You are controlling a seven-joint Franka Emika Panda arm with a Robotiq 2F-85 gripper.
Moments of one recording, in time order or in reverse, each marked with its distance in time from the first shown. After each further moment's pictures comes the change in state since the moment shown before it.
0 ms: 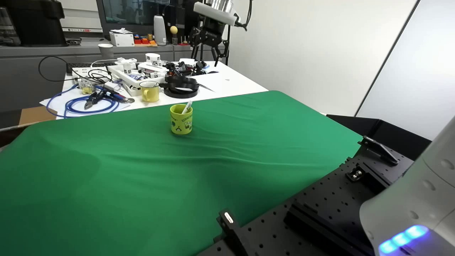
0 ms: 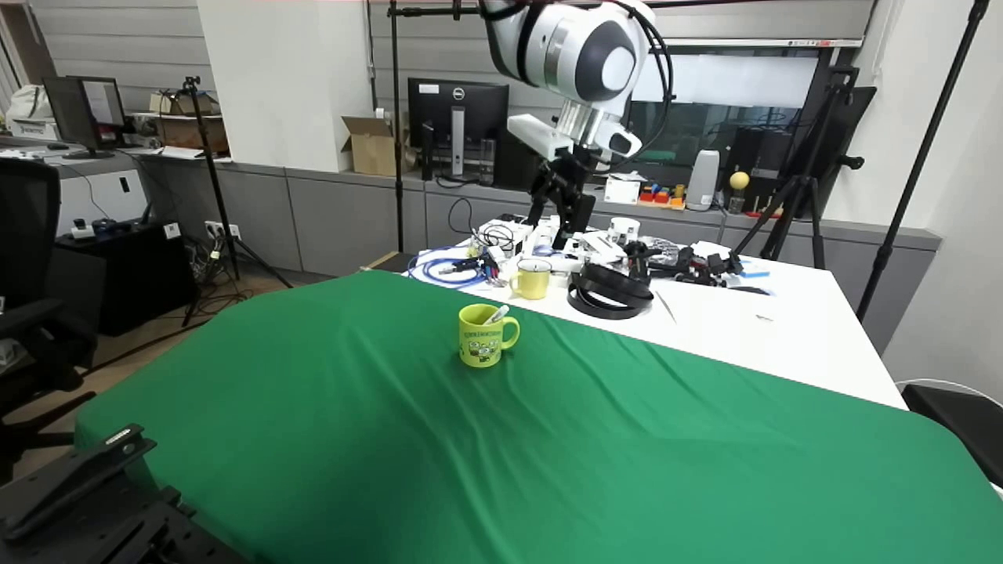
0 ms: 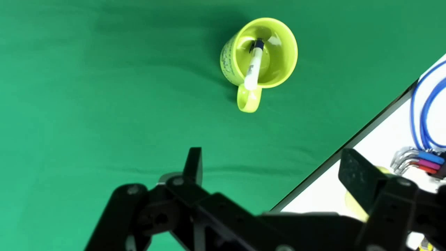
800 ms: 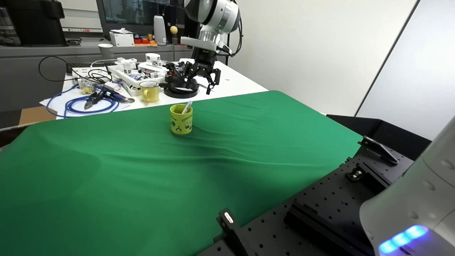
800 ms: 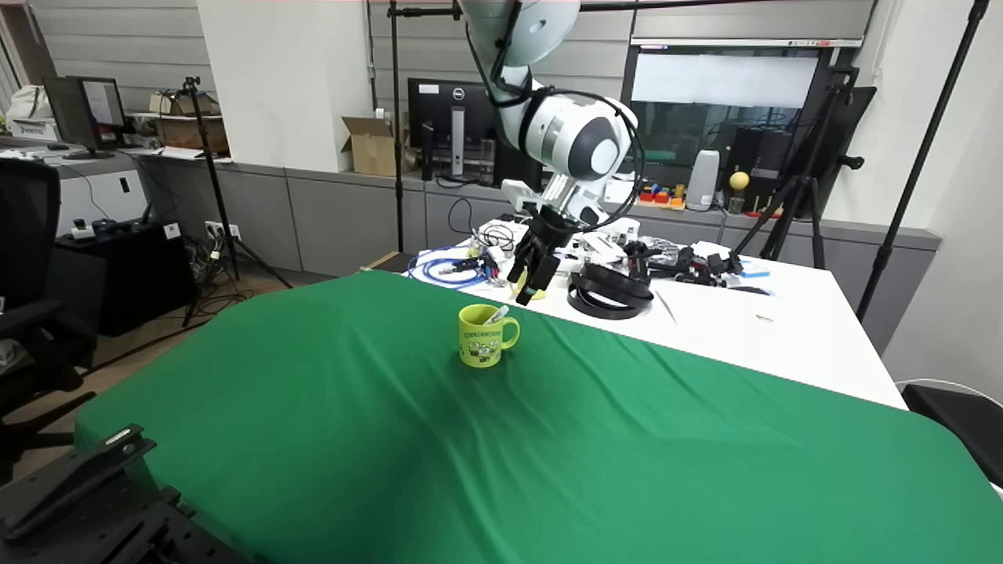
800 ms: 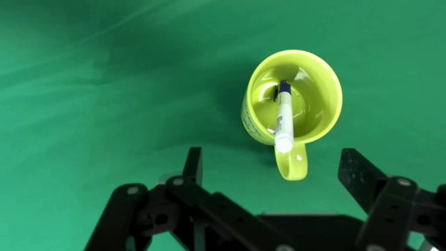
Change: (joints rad) arm 0.006 0.300 0.007 0.276 0.047 -0.223 0.293
